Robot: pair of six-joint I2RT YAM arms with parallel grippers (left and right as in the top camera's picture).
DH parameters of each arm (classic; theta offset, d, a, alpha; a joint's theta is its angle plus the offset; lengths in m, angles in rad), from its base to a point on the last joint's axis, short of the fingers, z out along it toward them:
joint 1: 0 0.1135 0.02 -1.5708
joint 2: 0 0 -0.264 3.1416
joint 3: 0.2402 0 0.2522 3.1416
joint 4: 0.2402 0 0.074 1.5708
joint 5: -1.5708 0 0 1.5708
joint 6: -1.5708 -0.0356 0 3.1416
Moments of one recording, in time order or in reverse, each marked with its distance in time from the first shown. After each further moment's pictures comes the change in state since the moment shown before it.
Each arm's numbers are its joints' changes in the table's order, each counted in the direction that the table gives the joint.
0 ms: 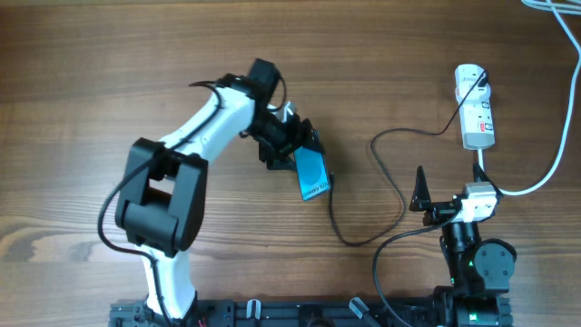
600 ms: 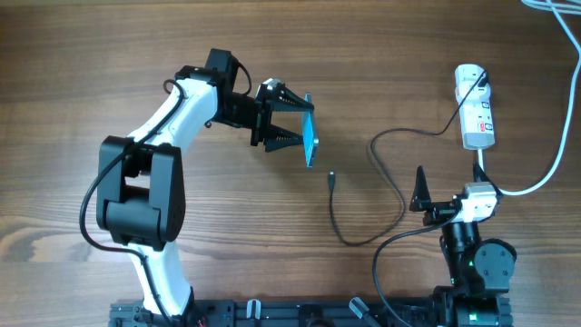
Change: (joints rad) left arm 0.157 0.000 0.001 0.008 -0.665 -0.002; right arm 0.000 0.000 0.000 0.000 0.000 0.000
